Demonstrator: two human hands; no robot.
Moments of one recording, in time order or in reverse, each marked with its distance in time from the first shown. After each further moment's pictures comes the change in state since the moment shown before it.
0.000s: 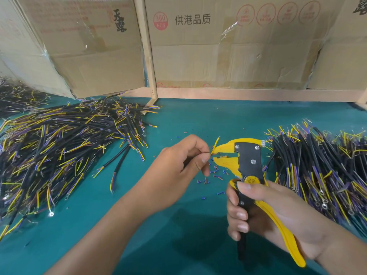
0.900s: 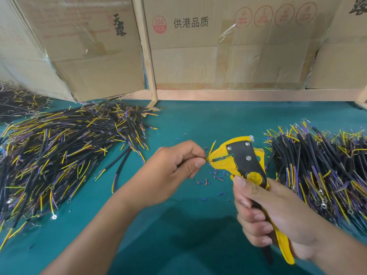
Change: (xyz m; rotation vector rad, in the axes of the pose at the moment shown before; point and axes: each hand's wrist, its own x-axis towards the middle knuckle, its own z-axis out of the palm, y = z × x) left_hand 0.001 -0.014 -0.016 0.065 -0.107 0.070; right_hand -0.016 0.025 -0.004 -0.285 0.219 -0.109
